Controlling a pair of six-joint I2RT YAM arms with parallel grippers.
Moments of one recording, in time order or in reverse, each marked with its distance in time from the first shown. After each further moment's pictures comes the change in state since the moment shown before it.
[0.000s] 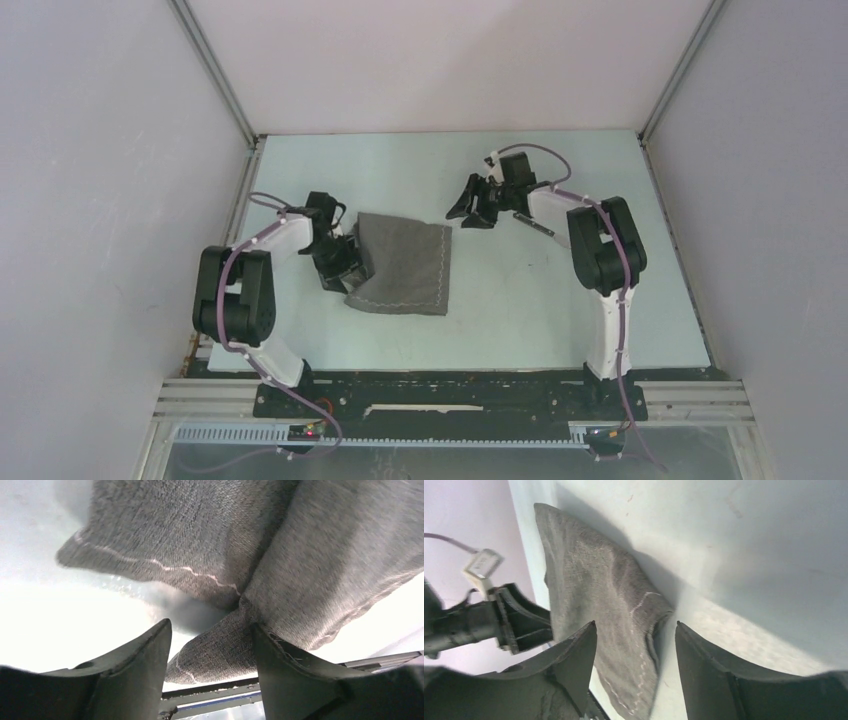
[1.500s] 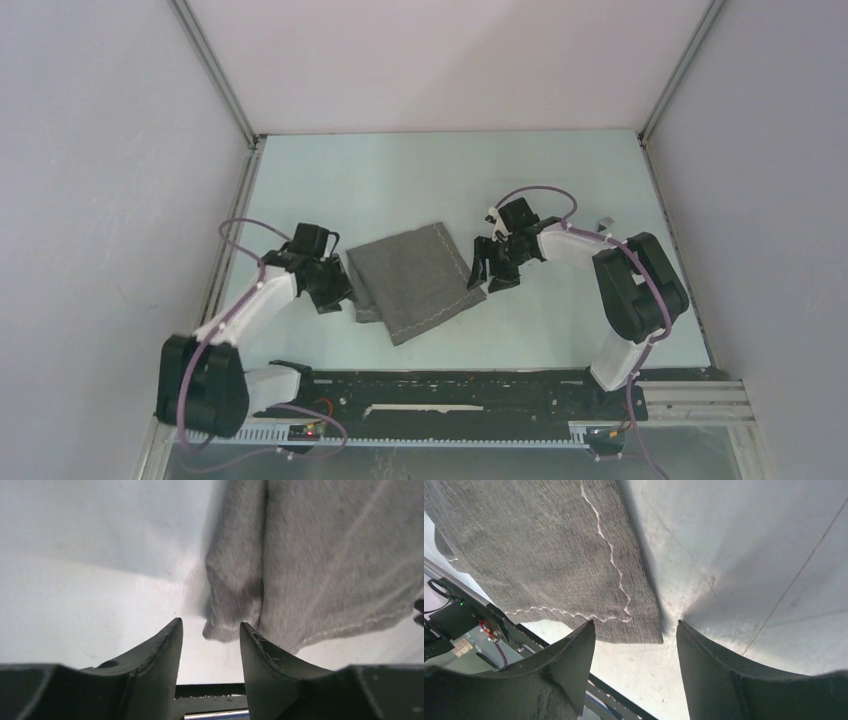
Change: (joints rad) left arm -0.056 -0.403 -0.273 0.033 -0.137 -0.122; right arm 0.102 -0.378 -0.408 -0.355 0.199 -0.269
